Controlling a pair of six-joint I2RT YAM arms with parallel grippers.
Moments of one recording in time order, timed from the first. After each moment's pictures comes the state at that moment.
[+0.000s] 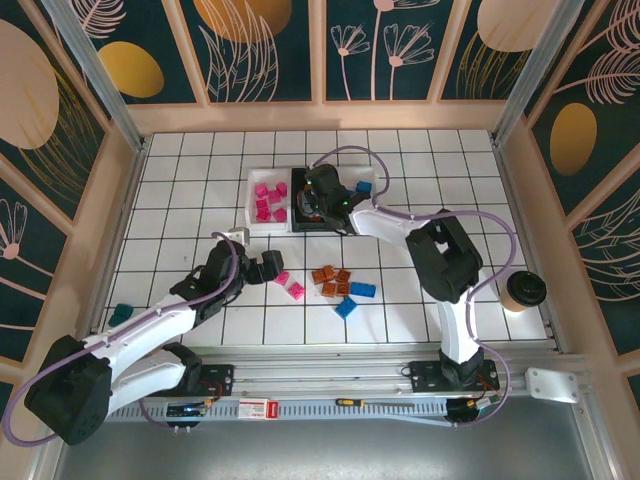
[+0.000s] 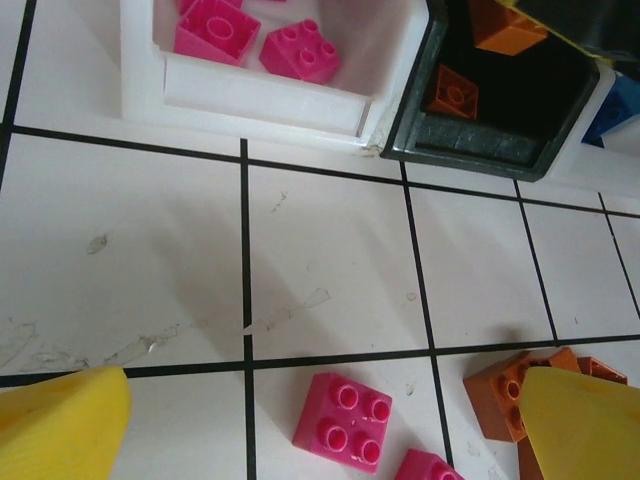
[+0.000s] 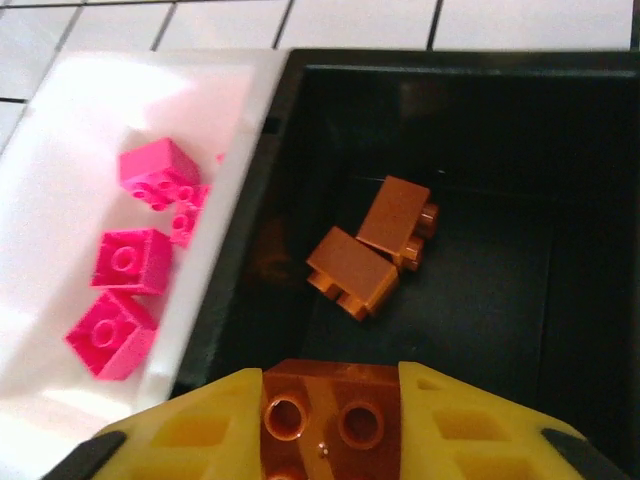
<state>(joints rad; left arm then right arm) -0.59 1.05 0.42 -0.04 -0.08 -0.66 0.72 2.03 1.44 -0.11 0.13 0.43</state>
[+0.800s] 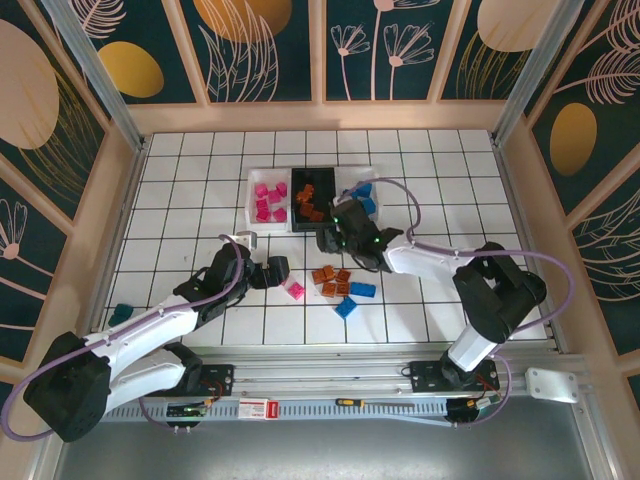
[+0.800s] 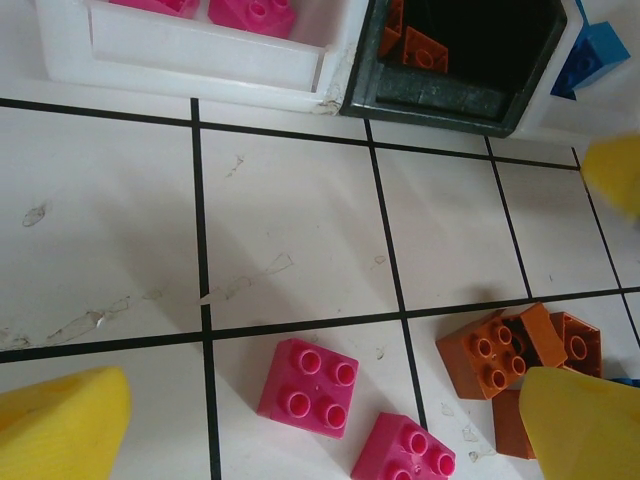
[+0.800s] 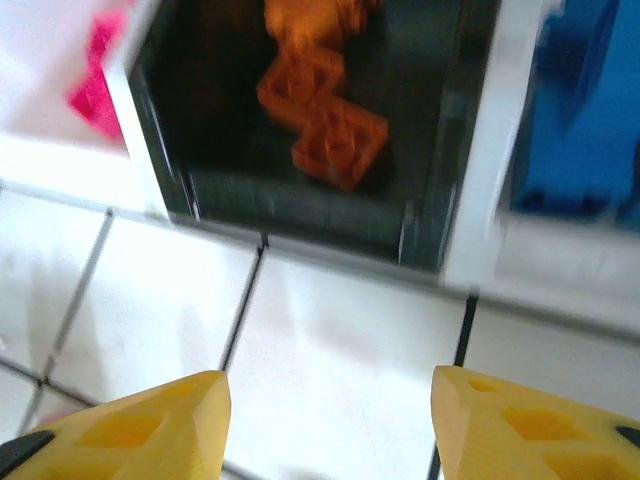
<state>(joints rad) -0.64 1.06 0.42 -0.04 -0.06 -0.66 0.78 1.62 0.93 -0.10 0.10 0.47</state>
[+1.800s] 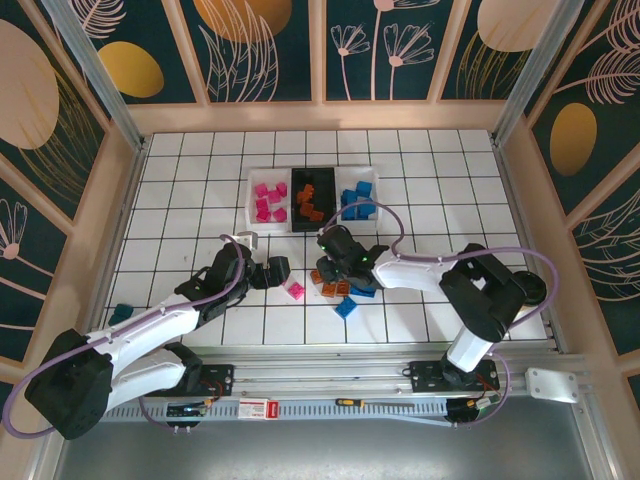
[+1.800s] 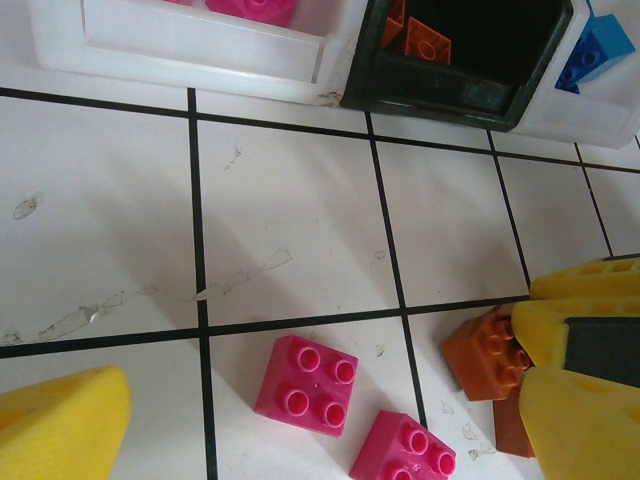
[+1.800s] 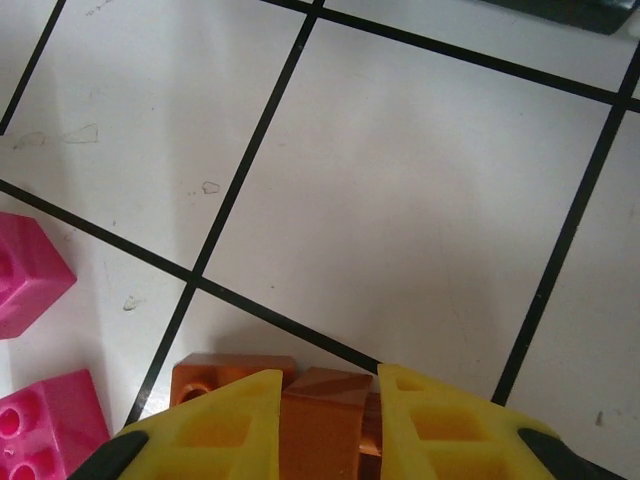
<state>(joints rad) -0.64 1.07 0.42 -0.04 -0.05 -0.67 0.89 1.66 0.87 -0.16 0.10 0.43</state>
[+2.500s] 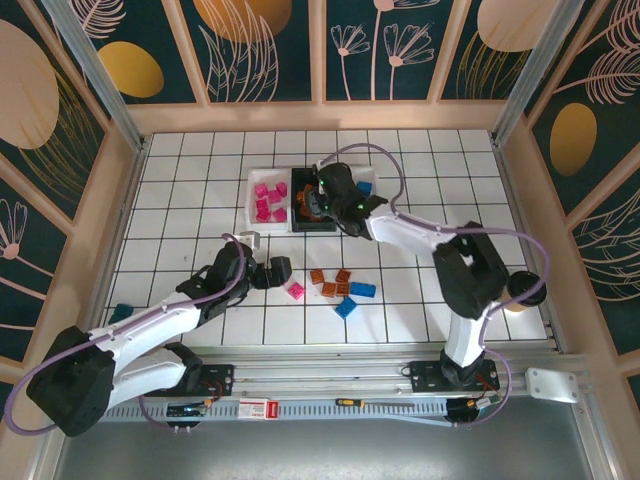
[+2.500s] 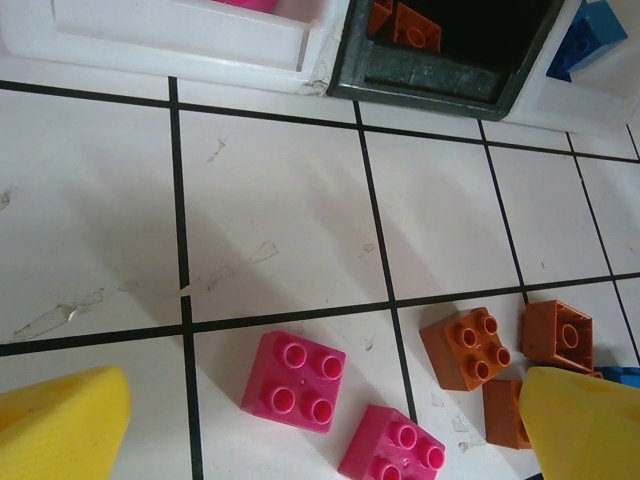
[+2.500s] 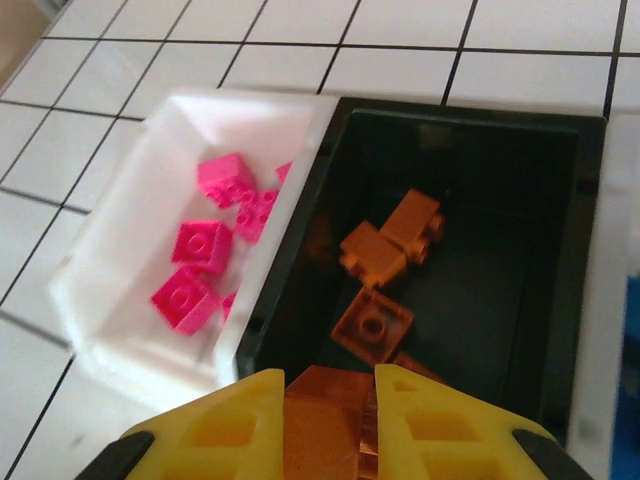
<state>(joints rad) -0.64 1.09 0.44 -0.04 -0.02 -0.67 0.71 1.88 1.34 -0.09 0.08 0.38</state>
